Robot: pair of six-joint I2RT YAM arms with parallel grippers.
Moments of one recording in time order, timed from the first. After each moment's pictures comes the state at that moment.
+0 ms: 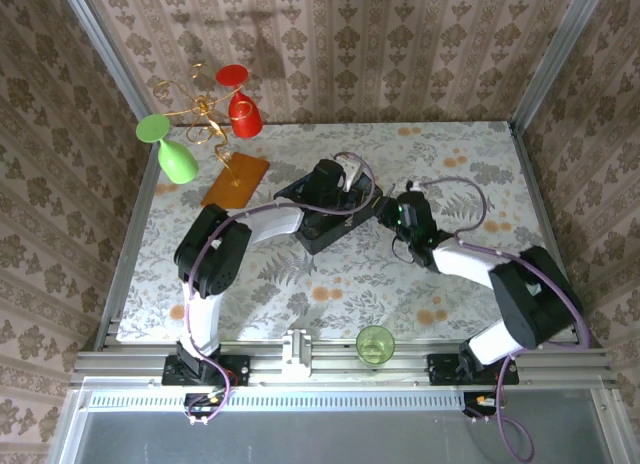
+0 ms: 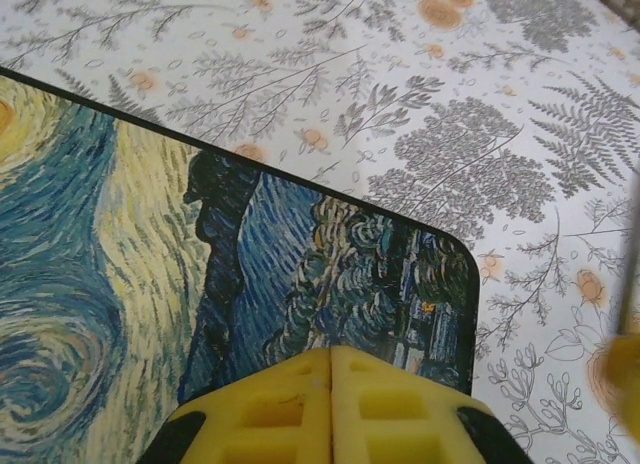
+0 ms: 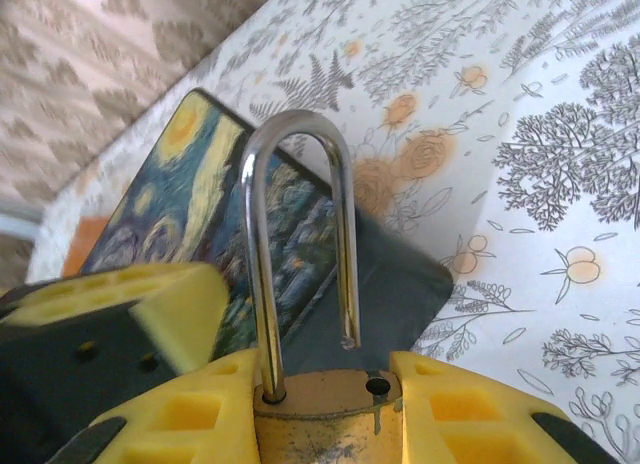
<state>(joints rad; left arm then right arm) -0.73 2.01 1.36 0.06 0.14 -0.21 0.43 1.48 0.73 0.22 0.12 0.79</state>
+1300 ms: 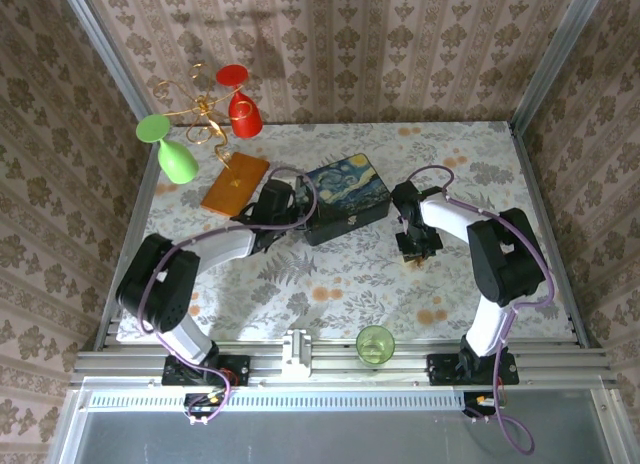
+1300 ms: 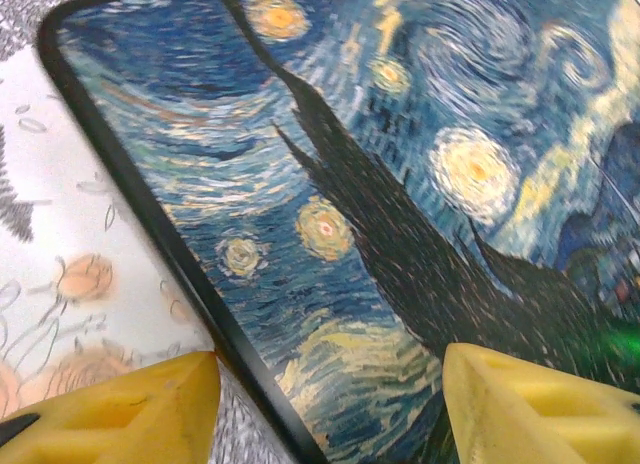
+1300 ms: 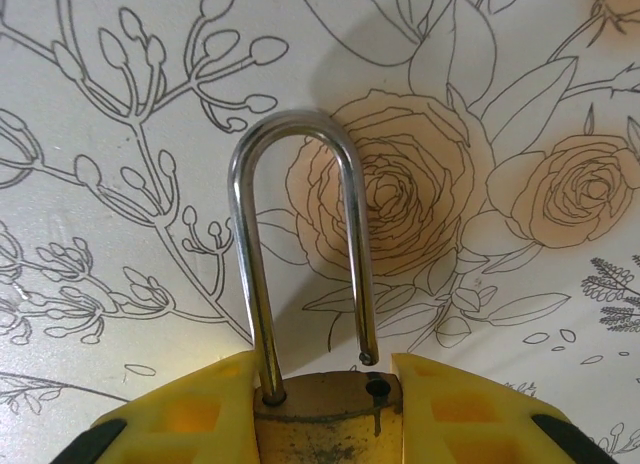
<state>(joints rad) -0.58 1.66 0.91 0.06 0.03 -0.47 0.32 1.81 1.12 -0.91 0.13 0.20</state>
